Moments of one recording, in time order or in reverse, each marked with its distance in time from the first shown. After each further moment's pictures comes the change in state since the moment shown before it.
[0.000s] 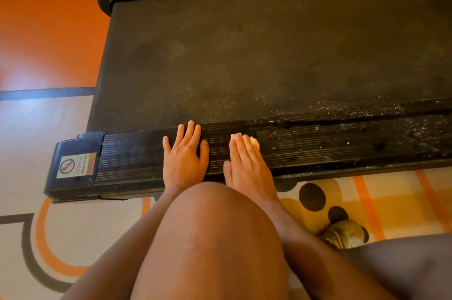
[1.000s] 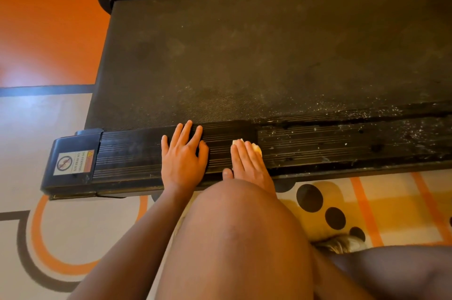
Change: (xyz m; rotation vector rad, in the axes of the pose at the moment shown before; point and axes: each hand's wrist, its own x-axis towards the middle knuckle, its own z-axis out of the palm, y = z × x) left_hand -0.003 -0.003 0.008 -0.011 0.102 0.027; right_hand -0.011 0.006 0.003 -0.036 -0.069 0.004
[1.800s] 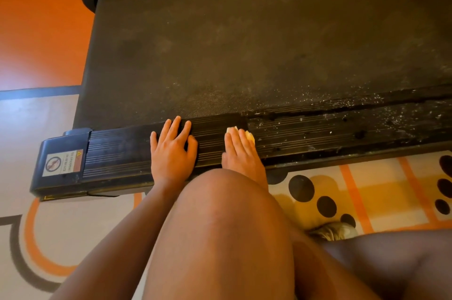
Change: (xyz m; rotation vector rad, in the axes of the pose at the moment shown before) left_hand -0.002 0.000 -0.001 -0.029 0.018 -0.001; right_hand 0.005 0.005 -0.005 -0.012 0.059 0.064
